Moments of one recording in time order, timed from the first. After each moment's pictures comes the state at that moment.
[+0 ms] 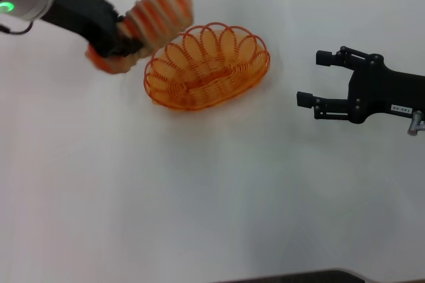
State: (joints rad) left arm -0.75 -2.16 1.10 1.29 2.61 1.53 -2.00; right arm 0.36 2.08 -0.59 -0.61 -1.96 -1.56 1.04
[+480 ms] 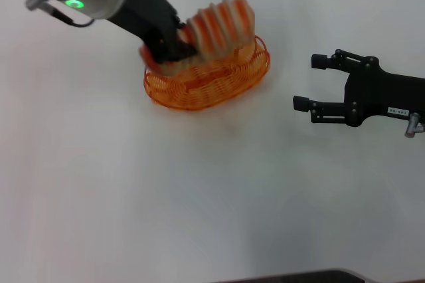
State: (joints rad) left arm -0.82 -2.17 1.30 1.25 2.55 1.47 -2.02; right arm 0.37 2.08 -0.61 -0.61 -1.96 -1.56 1.04
